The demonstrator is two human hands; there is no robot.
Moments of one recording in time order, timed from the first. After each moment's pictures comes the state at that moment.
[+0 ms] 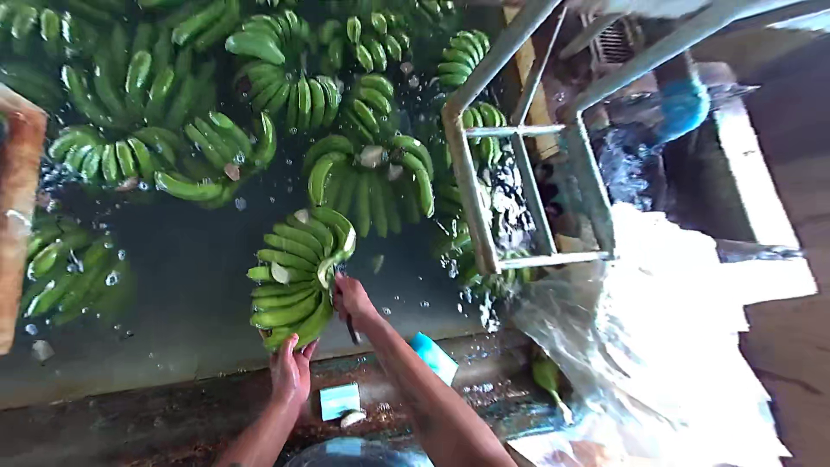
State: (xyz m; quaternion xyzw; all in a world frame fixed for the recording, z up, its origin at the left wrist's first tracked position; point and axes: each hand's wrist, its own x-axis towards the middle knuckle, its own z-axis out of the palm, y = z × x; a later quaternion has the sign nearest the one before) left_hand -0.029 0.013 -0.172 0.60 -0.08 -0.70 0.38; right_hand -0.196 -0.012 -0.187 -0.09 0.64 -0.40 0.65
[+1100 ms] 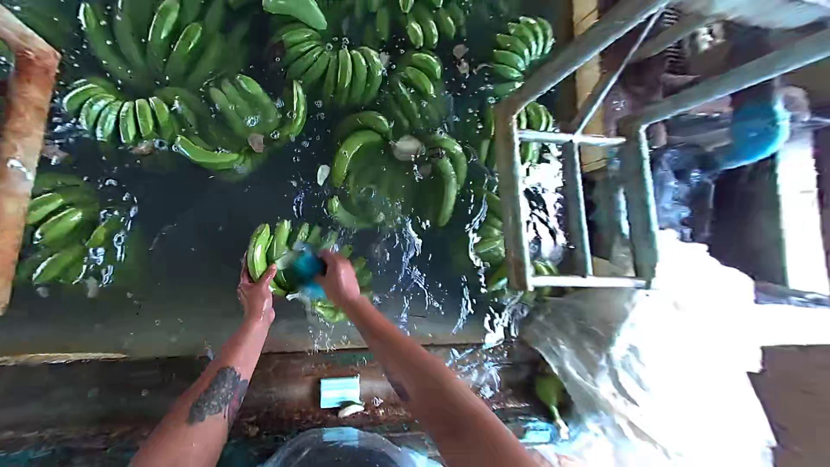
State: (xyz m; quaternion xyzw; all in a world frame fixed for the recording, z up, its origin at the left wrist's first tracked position) left_hand 0.005 -0.107 -0.239 0.71 -0.29 -0.57 0.31; right_hand -0.170 -0.070 -0.214 -0.43 0.77 -0.15 0.45
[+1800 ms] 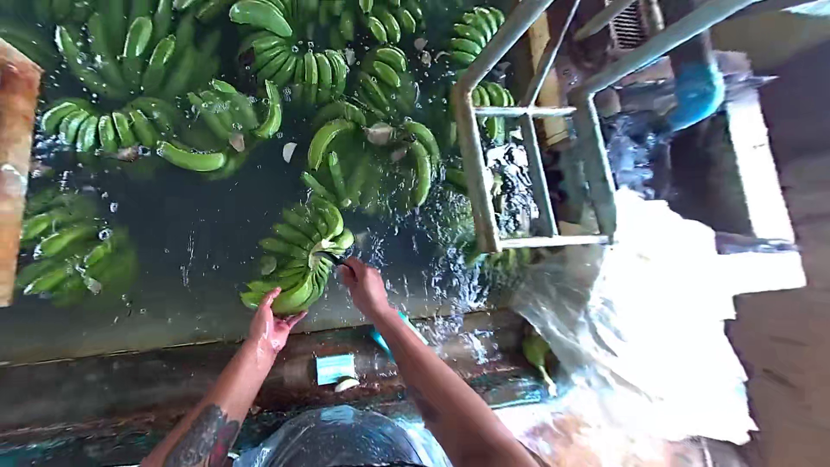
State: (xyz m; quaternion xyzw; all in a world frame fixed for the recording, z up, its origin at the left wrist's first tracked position) left_hand -0.008 -0.039 -0.162 0.67 -0.03 -0.71 0.23; right_hand -0.204 0.009 -0.155 -0.39 0.79 -0.17 0.43
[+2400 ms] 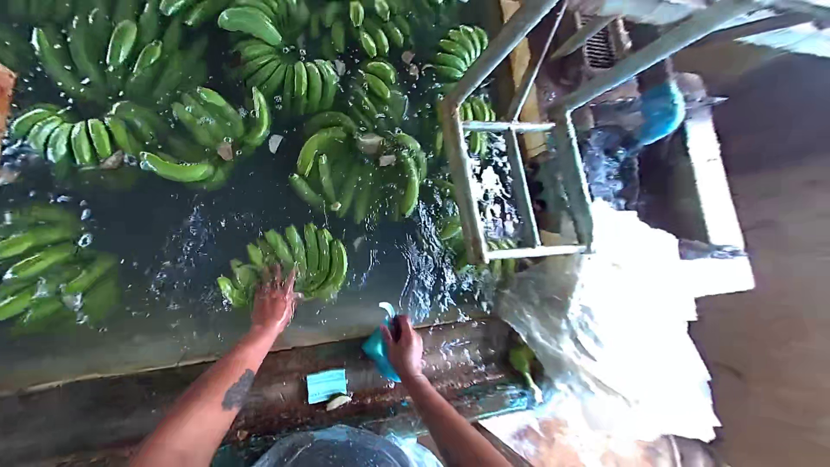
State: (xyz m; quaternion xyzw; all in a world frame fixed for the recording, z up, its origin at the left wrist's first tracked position) left_hand -0.025 -0.070 -0.242 0.44 -0.83 -0.29 -0.17; right_hand -0.230 0.161 -0.204 -0.30 0.89 -0.22 0.27
